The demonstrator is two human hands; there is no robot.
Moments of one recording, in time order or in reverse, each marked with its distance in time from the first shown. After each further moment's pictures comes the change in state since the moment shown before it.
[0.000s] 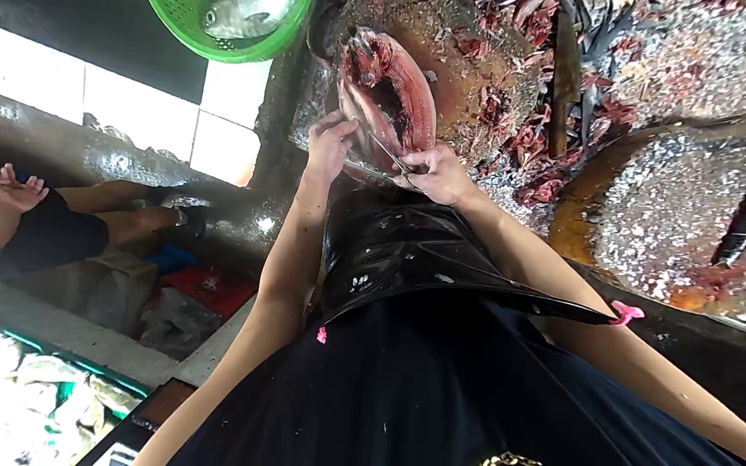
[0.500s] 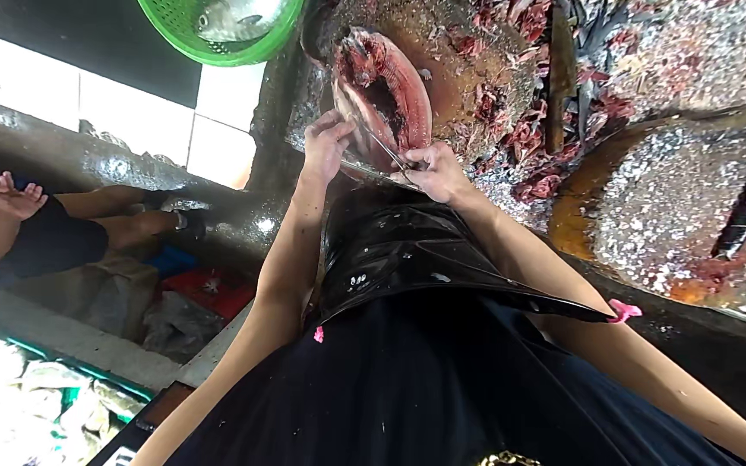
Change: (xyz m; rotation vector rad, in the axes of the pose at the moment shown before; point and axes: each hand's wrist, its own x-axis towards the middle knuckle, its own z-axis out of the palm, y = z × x) left_hand 0.001 -0.001 0.000 0.014 -0.042 0.033; right_hand 0.000 0.007 0.001 0.075 0.046 -0.017
